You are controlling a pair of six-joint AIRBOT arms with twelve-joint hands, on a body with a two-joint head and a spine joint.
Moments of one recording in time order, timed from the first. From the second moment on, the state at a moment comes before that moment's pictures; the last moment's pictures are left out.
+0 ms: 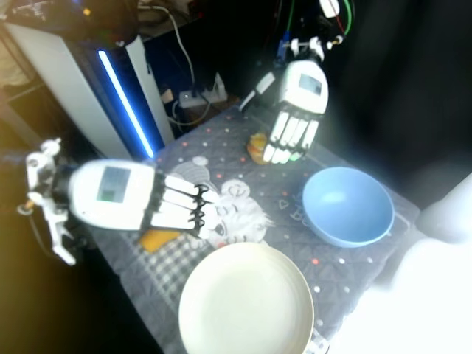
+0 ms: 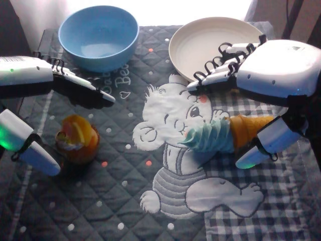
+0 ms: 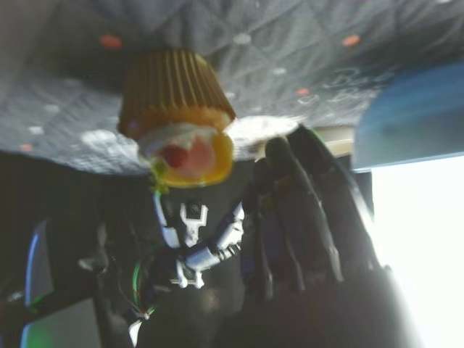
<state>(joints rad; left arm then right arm) 0.60 -0.94 1.23 1.11 -0.58 -0.12 -0.68 -0.84 1.02 -0.52 0.48 -0.49</state>
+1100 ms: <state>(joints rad) 0.61 -0.99 1.23 1.18 -0.54 -0.15 -0.75 -0.88 1.06 -0.49 0.44 -0.46</state>
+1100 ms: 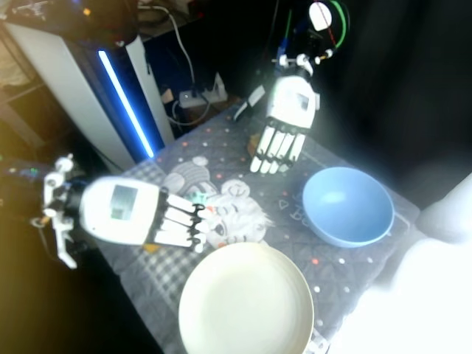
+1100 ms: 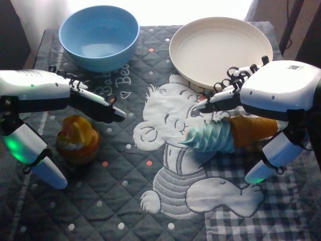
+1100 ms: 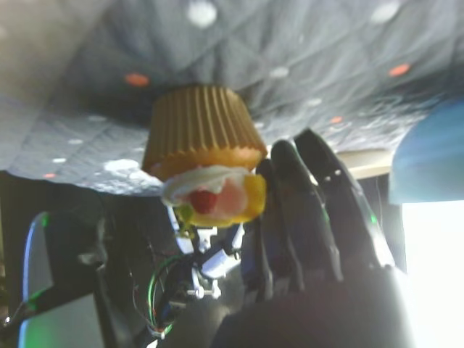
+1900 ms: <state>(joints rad) 0.63 -1.00 1.26 1.01 -0.53 -0.02 -0.75 -0.88 1.07 -0.46 0.49 -0.46</state>
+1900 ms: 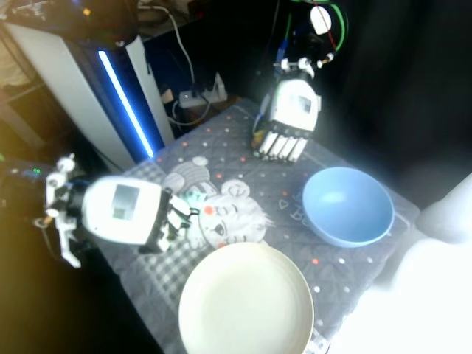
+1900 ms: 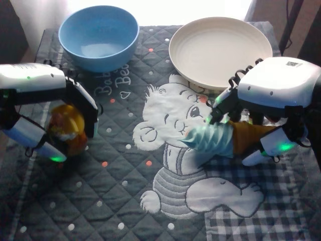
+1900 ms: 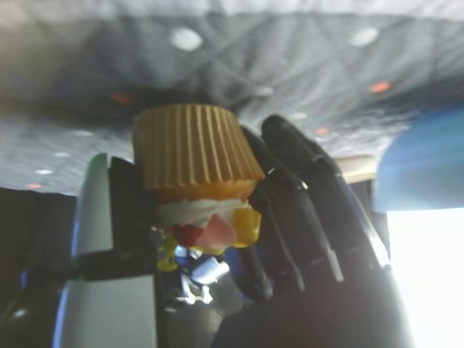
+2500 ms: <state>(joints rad) 0.50 -1.00 1.29 0.84 -0.66 0.06 -0.60 -0.87 1.07 -0.36 0.65 -0.62</state>
